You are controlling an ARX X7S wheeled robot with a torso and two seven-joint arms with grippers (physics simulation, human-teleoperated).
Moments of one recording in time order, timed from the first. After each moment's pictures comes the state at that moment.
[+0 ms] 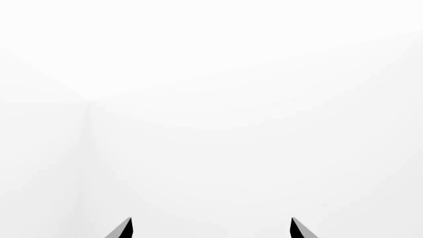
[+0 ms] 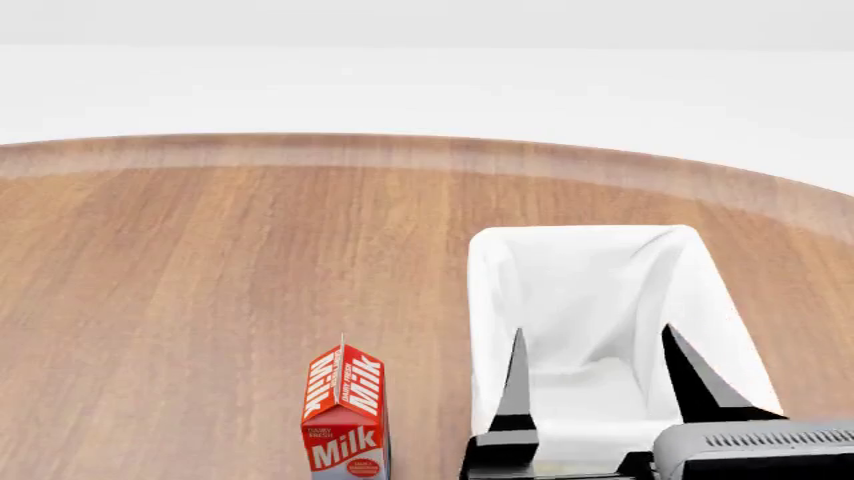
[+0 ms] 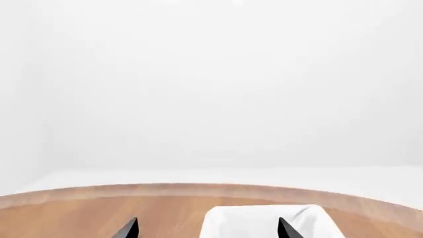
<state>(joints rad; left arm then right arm) -0.05 -0.28 -0.02 0.93 -0.02 -0.28 -0.24 0.13 0.40 -0.01 -0.86 0.67 0.70 0.38</state>
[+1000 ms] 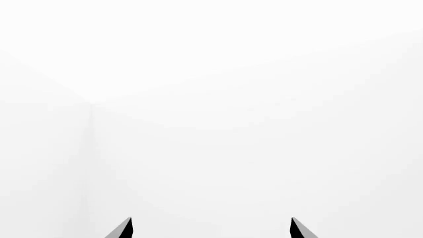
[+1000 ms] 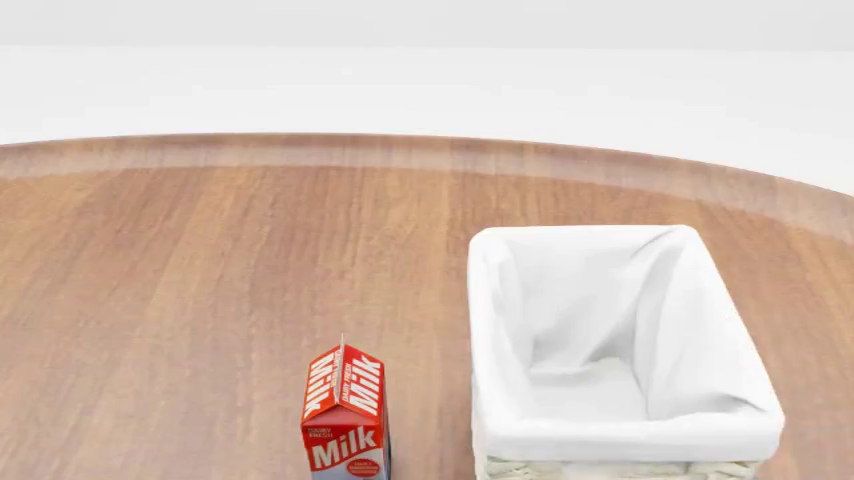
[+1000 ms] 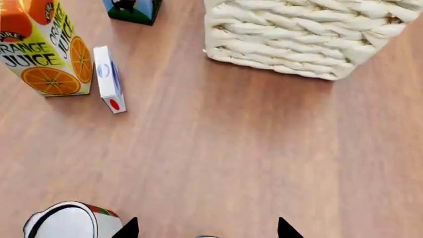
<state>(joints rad) -0.04 -0.31 -0.01 0.98 -0.02 -0.33 -0.27 -0.40 0.64 -0.16 -0.81 0.85 0.94 0.58</state>
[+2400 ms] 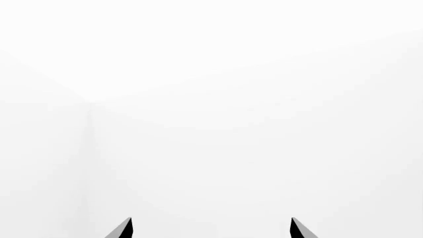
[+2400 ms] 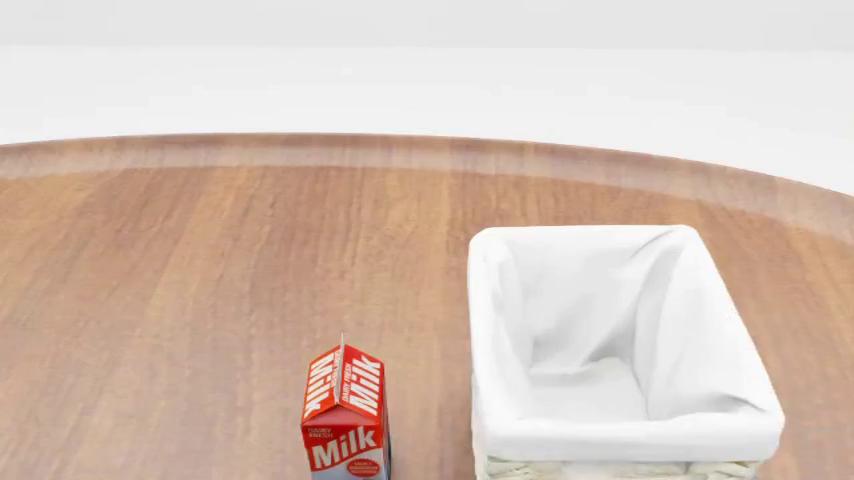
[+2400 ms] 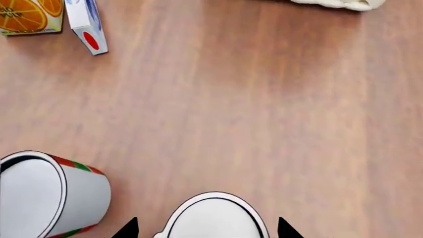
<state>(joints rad) -0.03 -0.34 0.01 0.97 -0.03 -0.31 -0.31 -0.41 0.61 -0.27 -0.62 0.77 0.86 0.54</state>
